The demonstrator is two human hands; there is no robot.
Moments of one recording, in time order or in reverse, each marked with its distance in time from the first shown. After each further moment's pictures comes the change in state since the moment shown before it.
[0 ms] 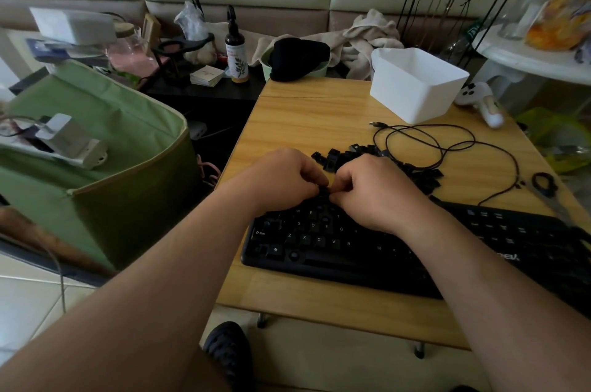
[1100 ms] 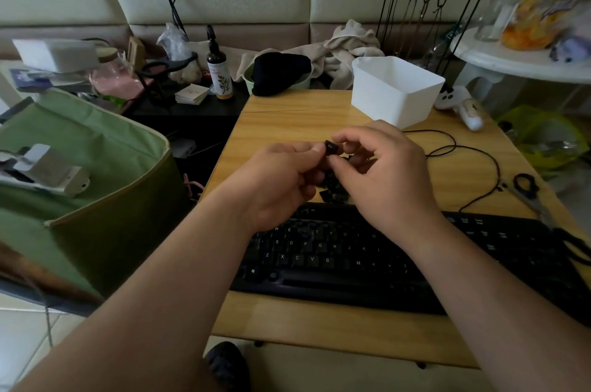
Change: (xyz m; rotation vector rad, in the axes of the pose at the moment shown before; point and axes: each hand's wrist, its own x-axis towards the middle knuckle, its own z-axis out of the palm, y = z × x) left_hand 0.005 0.052 0.006 -1.117 -0.084 -0.102; right_hand -0.010 0.020 -0.019 0.392 0.668 -0.267
